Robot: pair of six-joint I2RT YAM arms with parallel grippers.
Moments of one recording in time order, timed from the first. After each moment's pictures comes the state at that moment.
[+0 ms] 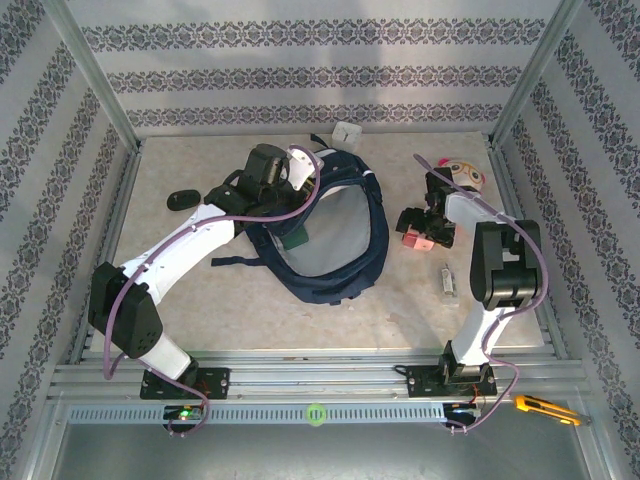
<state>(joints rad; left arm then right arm) -0.53 1.57 1.39 -0.39 0.17 0.13 0.02 1.83 1.19 -0.70 -0.07 0.37</state>
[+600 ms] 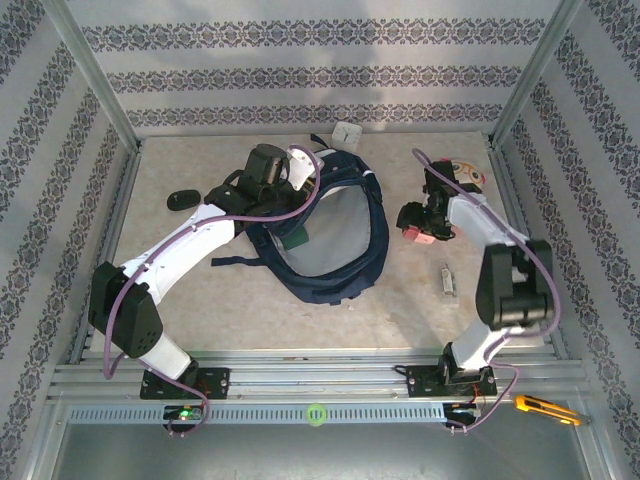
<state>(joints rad) -0.53 1.57 1.39 -0.39 0.18 0.12 0.08 1.62 1.18 -0.75 -0.09 0.37</state>
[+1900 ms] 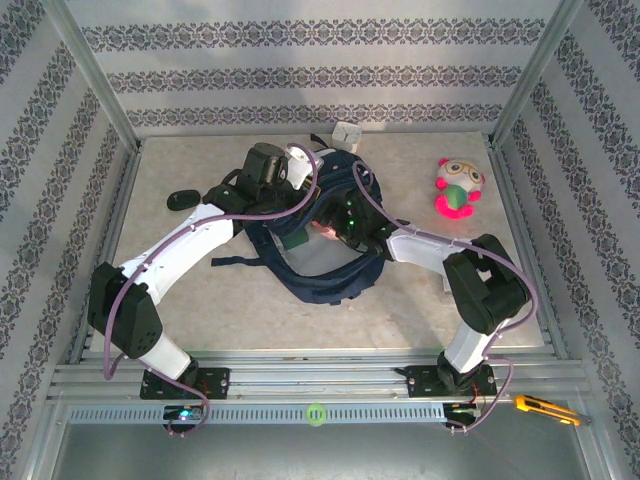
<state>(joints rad) -0.53 1.57 1.39 -0.39 0.25 0.06 0.54 1.73 0.99 0.06 -0.17 1.07</state>
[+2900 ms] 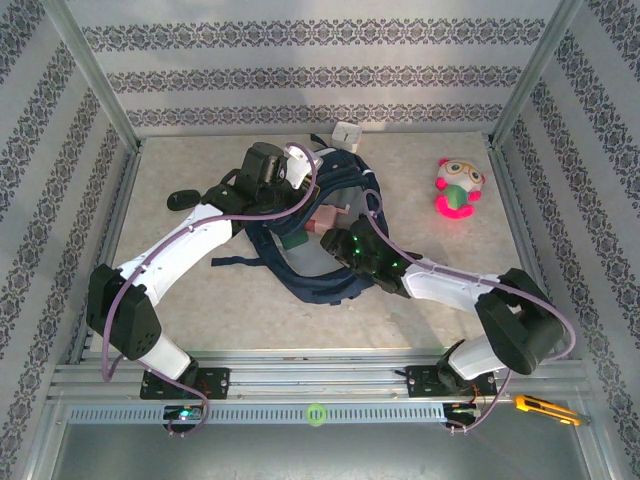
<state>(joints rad) -0.53 1.56 1.39 -0.38 0.25 0.06 0.68 1.47 0.70 0.15 -0.04 1.20</state>
